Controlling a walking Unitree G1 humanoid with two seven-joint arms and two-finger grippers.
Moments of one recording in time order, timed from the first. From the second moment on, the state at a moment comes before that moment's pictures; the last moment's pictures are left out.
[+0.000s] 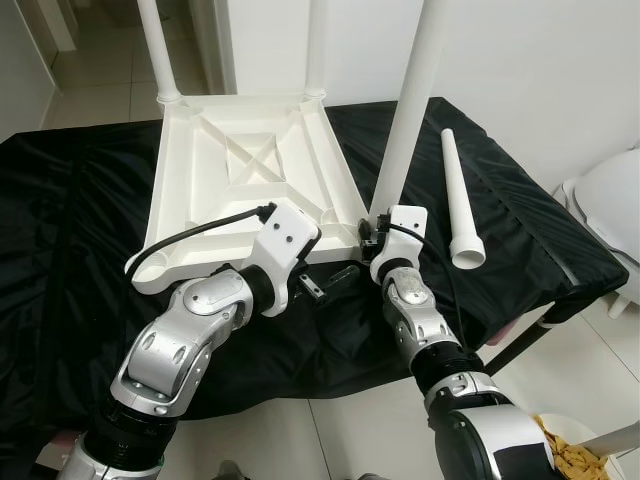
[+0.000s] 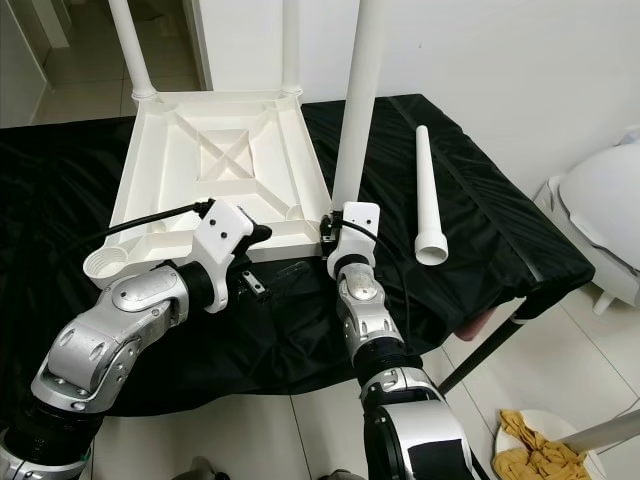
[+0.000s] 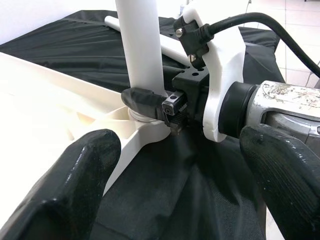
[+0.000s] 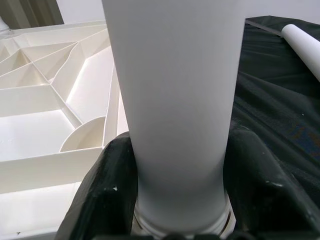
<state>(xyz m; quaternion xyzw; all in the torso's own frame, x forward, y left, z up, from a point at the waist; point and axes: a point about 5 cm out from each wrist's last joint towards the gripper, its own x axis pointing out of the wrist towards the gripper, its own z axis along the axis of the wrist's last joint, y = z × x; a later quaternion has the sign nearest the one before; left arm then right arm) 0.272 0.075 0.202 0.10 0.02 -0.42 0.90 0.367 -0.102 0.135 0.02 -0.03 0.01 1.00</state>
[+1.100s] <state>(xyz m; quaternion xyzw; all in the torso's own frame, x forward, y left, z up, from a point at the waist) 0.270 0.074 0.199 0.09 0.02 -0.42 0.90 0.373 -0.151 0.157 -0.06 -0.03 0.25 0.96</state>
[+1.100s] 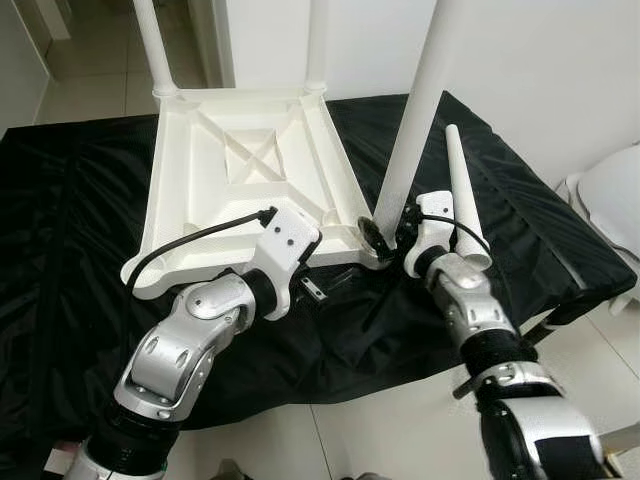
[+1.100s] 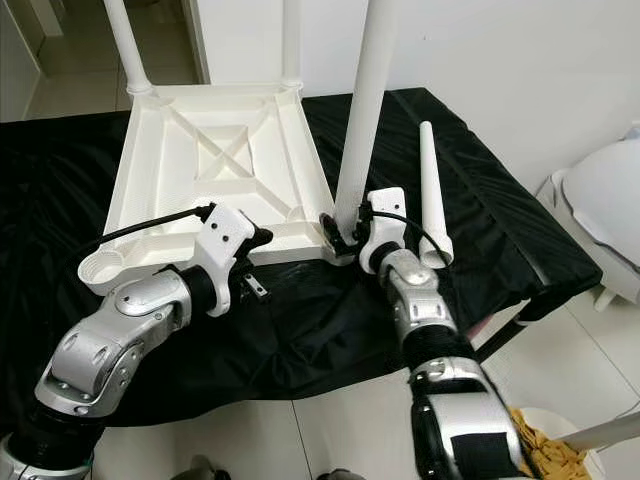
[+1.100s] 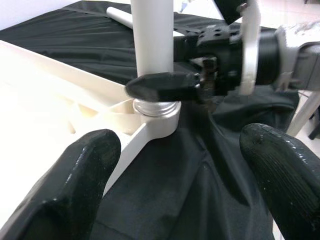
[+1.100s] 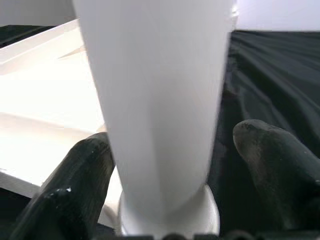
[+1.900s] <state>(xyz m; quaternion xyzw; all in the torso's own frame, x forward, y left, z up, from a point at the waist) 0.268 0.075 0.201 0.09 0.02 -0.42 0.90 0.378 -0.168 0.148 -0.08 0.02 0.31 0.95</state>
